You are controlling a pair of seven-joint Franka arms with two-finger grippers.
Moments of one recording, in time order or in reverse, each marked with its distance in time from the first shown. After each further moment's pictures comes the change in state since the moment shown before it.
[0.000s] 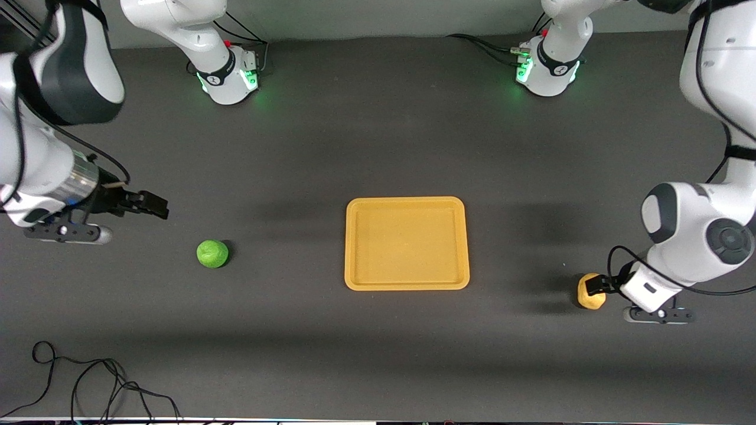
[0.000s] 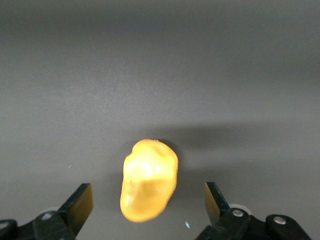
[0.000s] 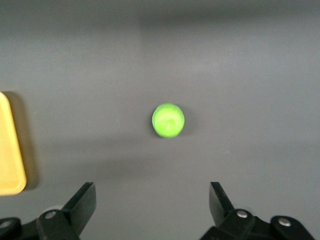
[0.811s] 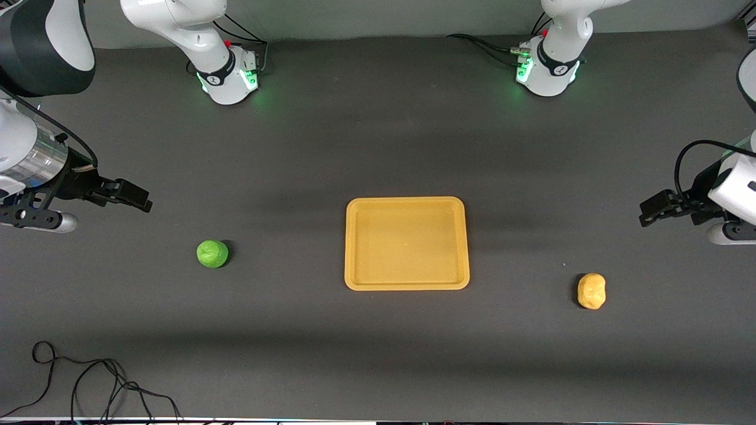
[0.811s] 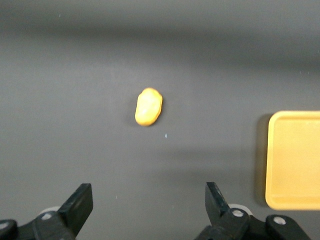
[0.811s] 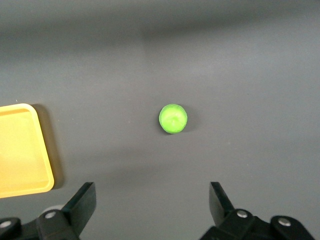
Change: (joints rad) left arm 0.000 -0.498 -0.004 0.005 -0.170 -0.470 -0.010; right arm -0.001 -0.034 -0.007 0.165 0.029 -0.183 0.059
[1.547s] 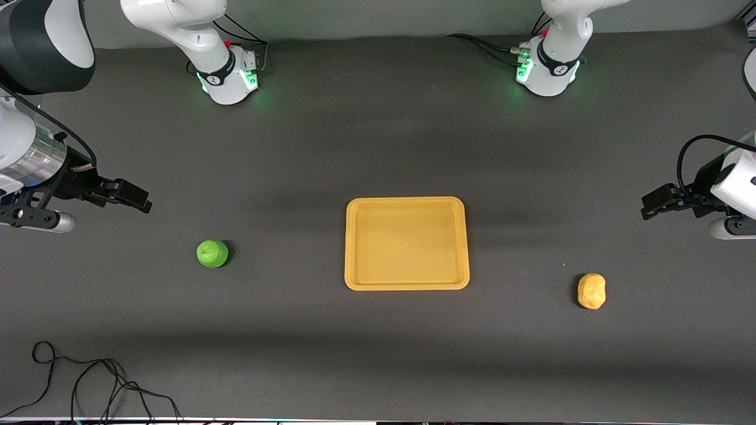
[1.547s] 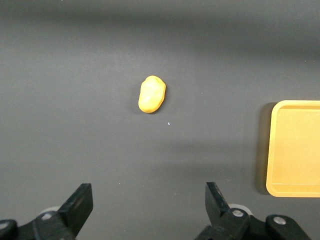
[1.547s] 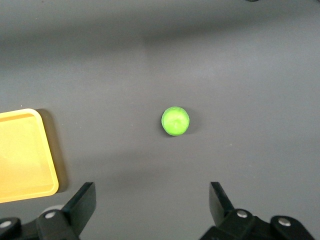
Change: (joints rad) left arm 0.002 -0.038 0.007 0.007 0.000 -0.100 -0.001; right arm 0.000 0.000 0.008 0.016 0.000 0.004 0.035
